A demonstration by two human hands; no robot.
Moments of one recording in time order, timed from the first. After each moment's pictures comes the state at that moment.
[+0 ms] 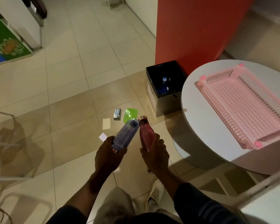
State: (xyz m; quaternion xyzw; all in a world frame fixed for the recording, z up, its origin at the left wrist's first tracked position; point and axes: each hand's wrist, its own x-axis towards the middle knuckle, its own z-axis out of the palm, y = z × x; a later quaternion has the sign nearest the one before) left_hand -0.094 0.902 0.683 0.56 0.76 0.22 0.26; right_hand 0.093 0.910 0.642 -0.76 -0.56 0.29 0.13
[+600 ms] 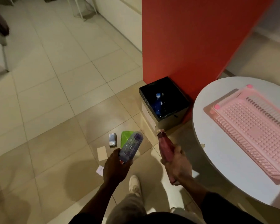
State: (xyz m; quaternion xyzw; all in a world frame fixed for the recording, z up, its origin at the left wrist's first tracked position) left_hand -0.167 1.147 0.626 0.60 0.71 0.17 0.32; right_hand 0.094 1.112 0.618 -0.82 -0.46 0.31 0.11
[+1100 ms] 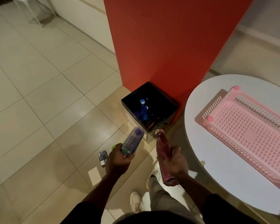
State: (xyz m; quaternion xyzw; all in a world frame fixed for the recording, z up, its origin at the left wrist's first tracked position) left_hand -0.097 1.347 0.612 0.68 0.62 0.12 0.37; right_hand 0.130 1.241 0.612 -0.86 -0.29 0.36 0.22
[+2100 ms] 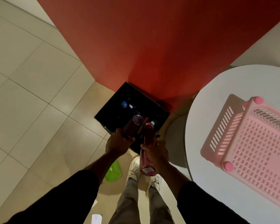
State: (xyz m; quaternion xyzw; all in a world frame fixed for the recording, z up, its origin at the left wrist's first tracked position) left_hand 0.106 1.626 0.490 0.72 0.58 -0.08 0.37; right_hand 0.228 1.491 0.505 -0.86 -0.02 0.44 0.25
